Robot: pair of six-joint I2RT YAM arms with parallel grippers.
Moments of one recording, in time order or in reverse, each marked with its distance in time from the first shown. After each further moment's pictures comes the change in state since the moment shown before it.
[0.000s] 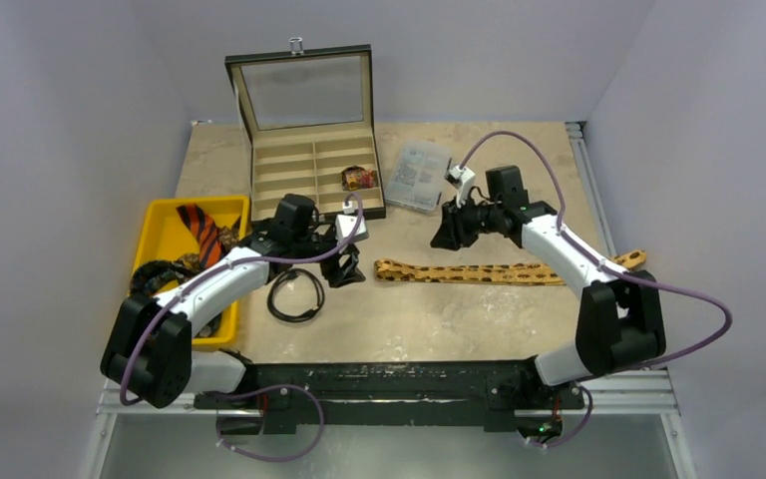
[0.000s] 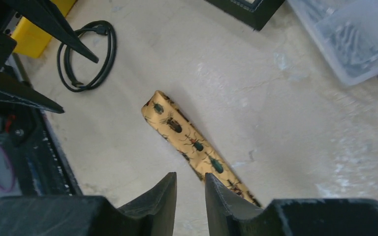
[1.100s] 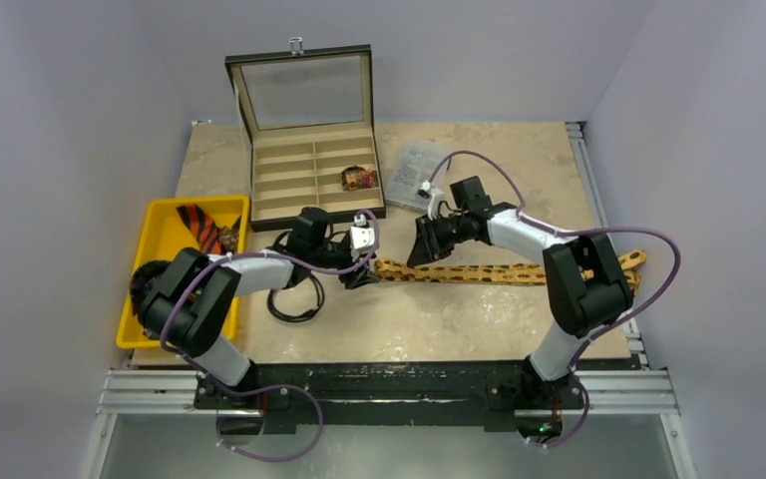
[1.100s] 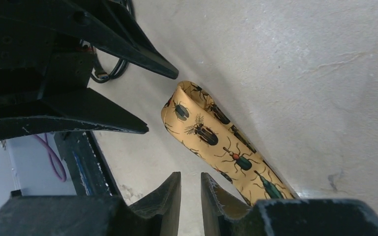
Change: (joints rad) left arm -0.036 0.283 -0.117 0.538 0.051 -0.005; right arm 0.106 0.238 -0.020 0.118 -0.098 0.263
